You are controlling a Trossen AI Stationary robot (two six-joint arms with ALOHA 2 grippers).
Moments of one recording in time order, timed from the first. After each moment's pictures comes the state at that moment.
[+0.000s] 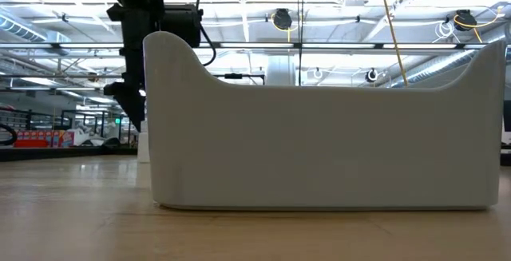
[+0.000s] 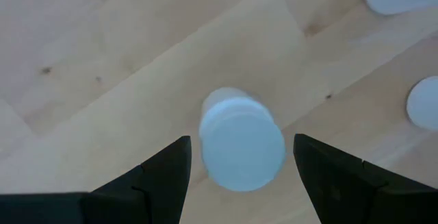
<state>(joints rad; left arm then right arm) 0.31 1.51 0.94 -0.81 -0.01 -0.70 0.24 1.40 1.49 -0.62 0.53 0.69</state>
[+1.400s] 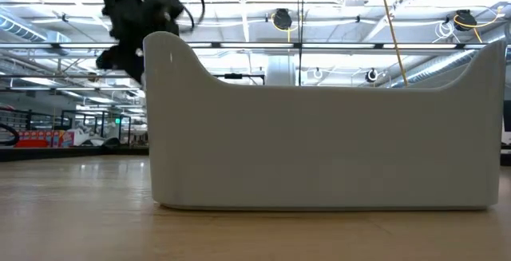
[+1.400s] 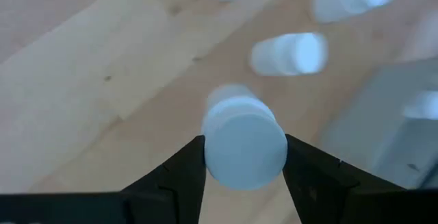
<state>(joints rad) 0.19 1.24 0.97 -0.81 0.16 -0.80 0.20 1.40 1.49 -0.66 0.53 0.65</state>
